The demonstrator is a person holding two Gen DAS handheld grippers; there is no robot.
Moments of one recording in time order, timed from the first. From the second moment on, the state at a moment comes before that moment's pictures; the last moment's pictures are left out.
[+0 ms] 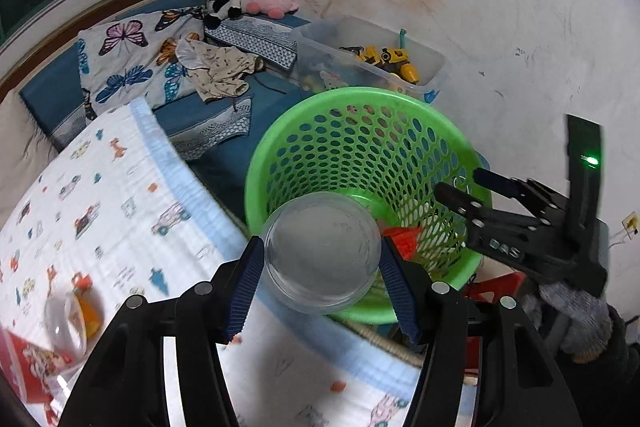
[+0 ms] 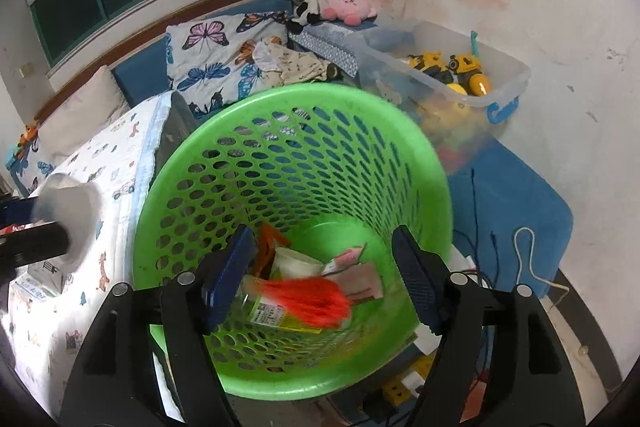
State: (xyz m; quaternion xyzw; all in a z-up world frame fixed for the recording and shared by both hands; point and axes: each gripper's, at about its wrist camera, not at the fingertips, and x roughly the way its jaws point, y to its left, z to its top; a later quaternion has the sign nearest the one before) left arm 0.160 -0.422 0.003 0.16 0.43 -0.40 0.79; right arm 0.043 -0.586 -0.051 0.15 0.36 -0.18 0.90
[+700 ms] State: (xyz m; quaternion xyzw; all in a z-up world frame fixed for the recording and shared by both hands) left arm 0.154 -0.524 -0.064 0.18 0.49 -0.43 0.73; right arm -0.025 -0.612 -0.021 0.19 0.30 -0.22 0.91
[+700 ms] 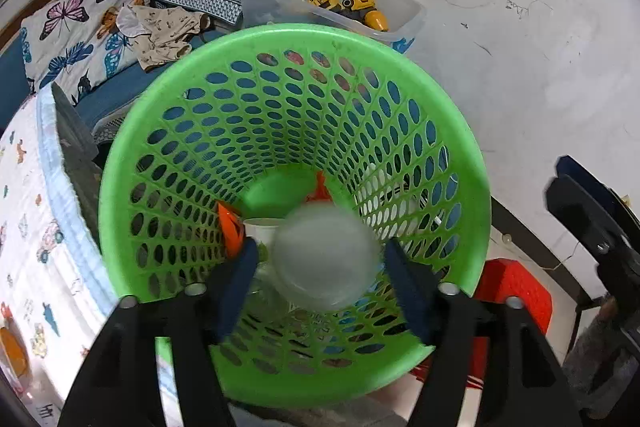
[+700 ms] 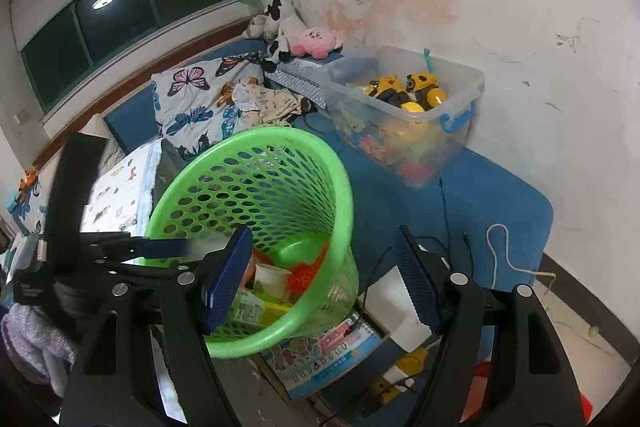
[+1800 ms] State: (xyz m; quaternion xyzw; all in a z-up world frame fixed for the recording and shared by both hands) left arm 0.128 -0.203 0.037 0.05 0.39 -0.29 0.87; right arm 0.029 -0.429 -0.004 0.13 0.33 0.00 0.94
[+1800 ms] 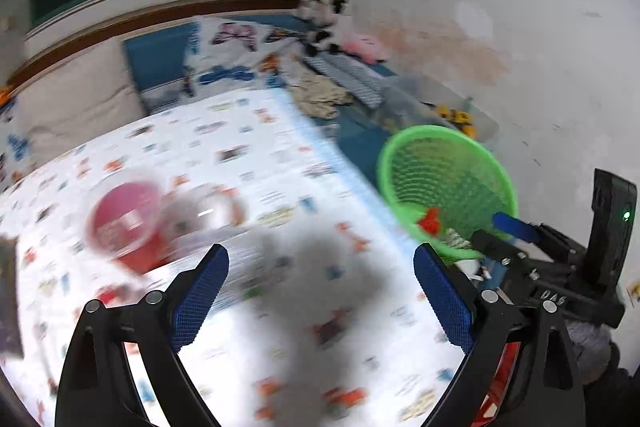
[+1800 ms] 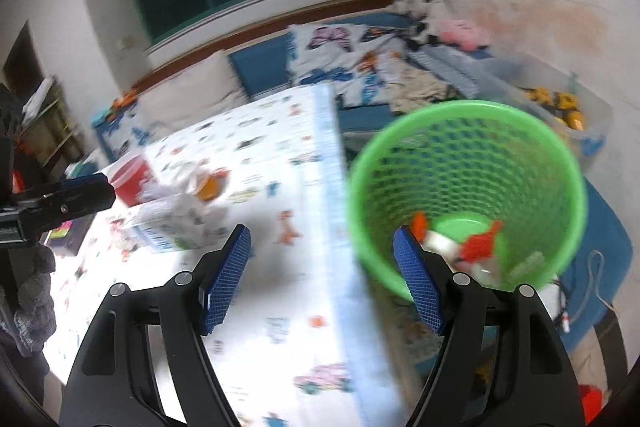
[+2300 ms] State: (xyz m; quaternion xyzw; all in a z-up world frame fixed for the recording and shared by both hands) left arm 0.202 -0.105 -0.011 0.01 0.42 -0.19 0.89; right arm 0.076 -0.351 0.007 0.08 0.34 0.08 0.93
